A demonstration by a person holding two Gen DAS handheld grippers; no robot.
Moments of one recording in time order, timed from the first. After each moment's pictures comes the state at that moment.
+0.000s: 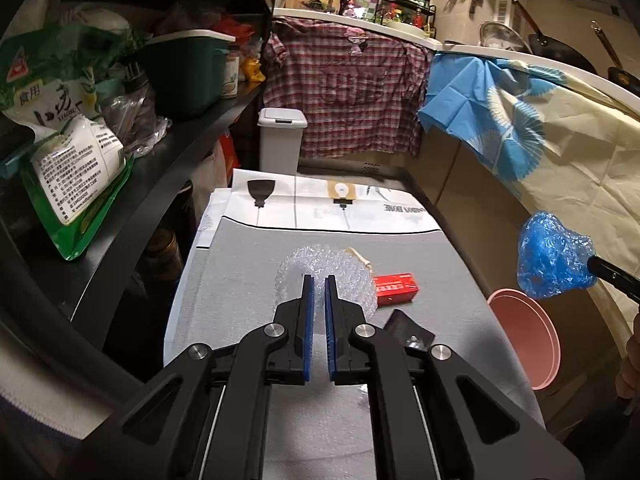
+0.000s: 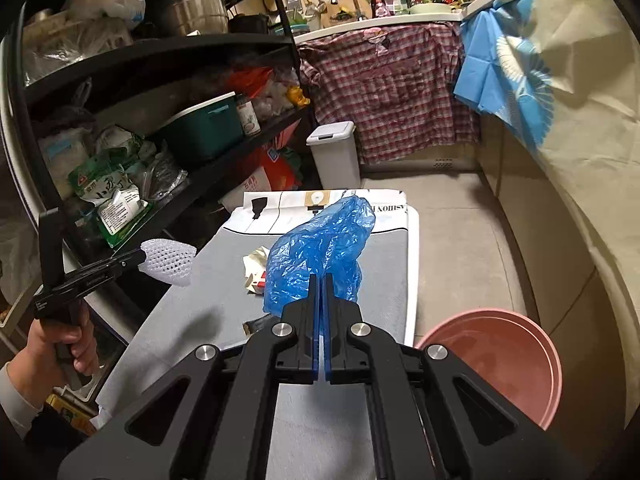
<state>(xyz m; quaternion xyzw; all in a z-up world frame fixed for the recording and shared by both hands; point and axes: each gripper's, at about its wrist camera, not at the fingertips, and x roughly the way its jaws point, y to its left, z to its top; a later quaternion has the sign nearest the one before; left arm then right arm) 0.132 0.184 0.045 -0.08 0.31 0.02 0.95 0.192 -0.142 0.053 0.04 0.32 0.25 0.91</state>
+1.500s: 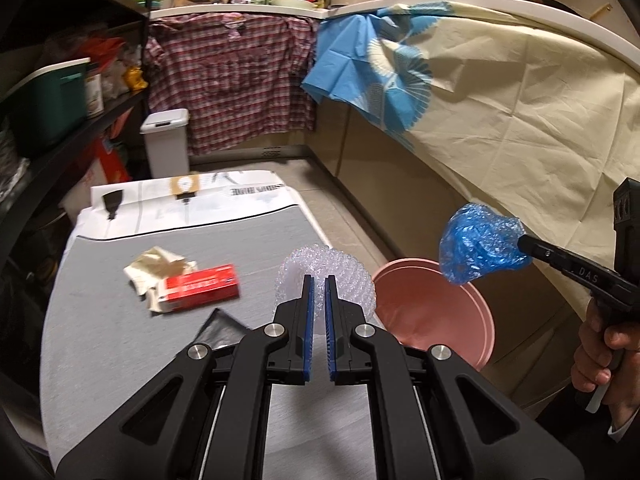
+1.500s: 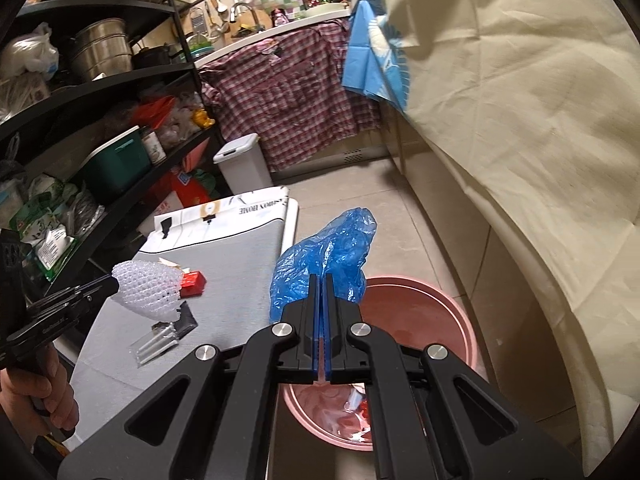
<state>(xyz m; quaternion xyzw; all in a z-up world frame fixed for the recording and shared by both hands) 0.164 0.000 0.034 -0.03 0.32 -0.12 0.94 0.188 -0.268 0.016 0.10 0.33 0.11 0.93</state>
